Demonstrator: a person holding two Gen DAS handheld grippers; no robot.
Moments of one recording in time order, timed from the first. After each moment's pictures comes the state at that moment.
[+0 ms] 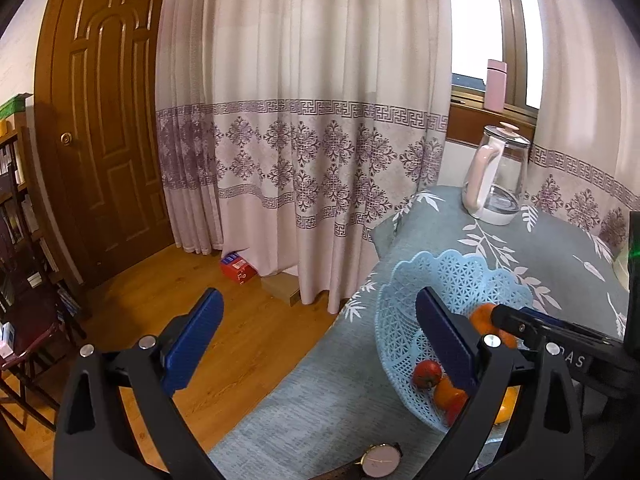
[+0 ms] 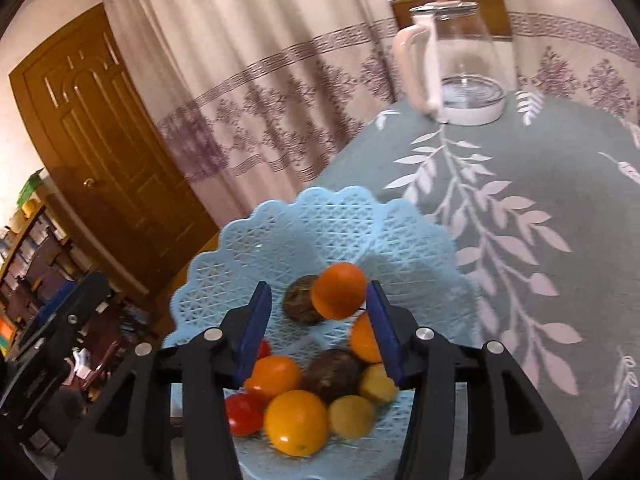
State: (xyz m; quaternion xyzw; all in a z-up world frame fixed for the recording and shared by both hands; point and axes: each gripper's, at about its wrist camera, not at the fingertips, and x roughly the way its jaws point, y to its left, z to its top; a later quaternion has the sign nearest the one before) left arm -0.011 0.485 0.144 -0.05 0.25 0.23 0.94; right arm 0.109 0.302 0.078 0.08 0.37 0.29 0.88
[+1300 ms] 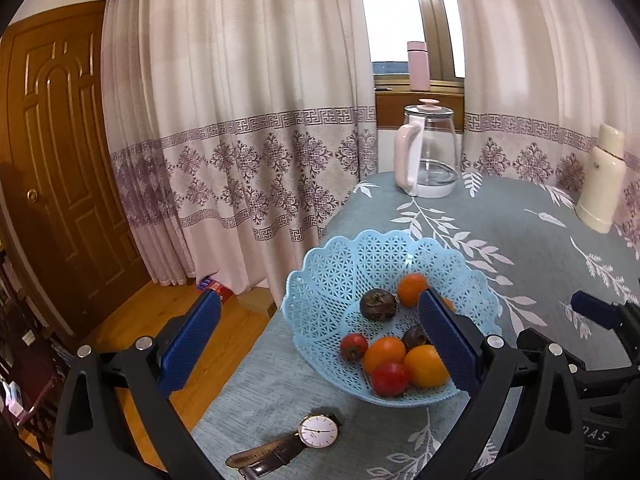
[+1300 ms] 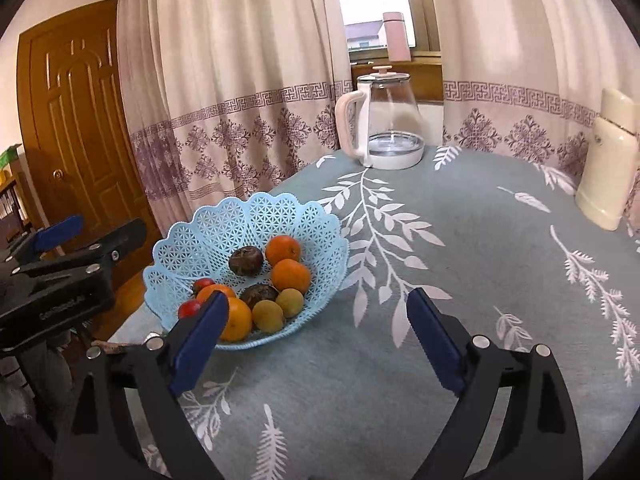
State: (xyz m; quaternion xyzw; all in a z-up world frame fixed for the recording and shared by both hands) left arm -0.024 0.409 0.143 0.04 0.25 0.16 0.95; right arm 0.004 0.227 0.092 0.01 0.27 0.21 0.94
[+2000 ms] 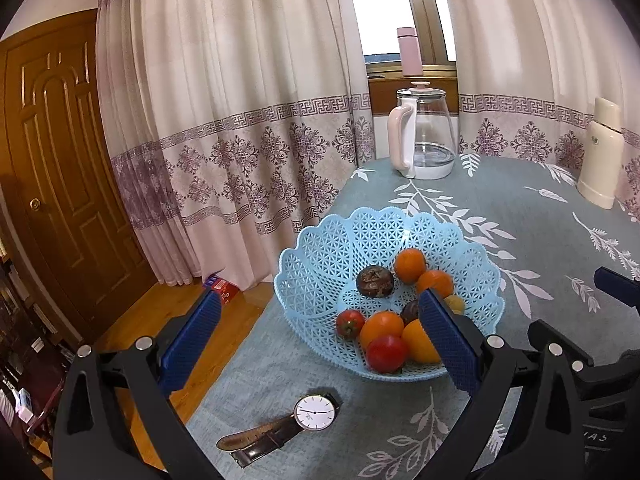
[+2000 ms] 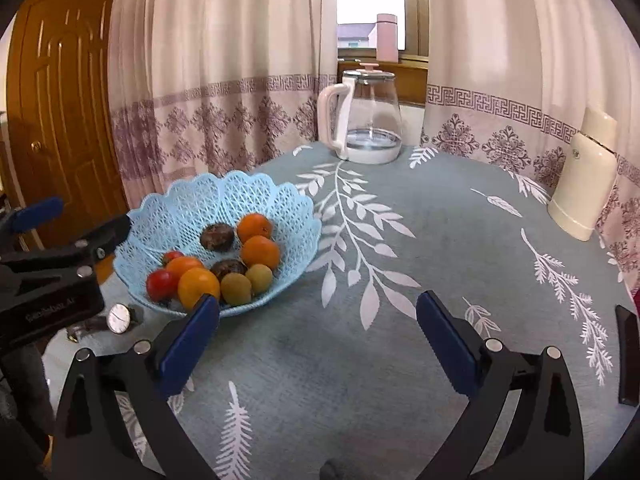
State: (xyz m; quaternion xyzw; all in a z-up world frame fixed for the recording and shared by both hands) left arm -0.028 0.400 0.125 0.05 0.27 0.16 0.95; right arm -0.008 0.229 0.082 -0.04 0.28 0.15 0.95
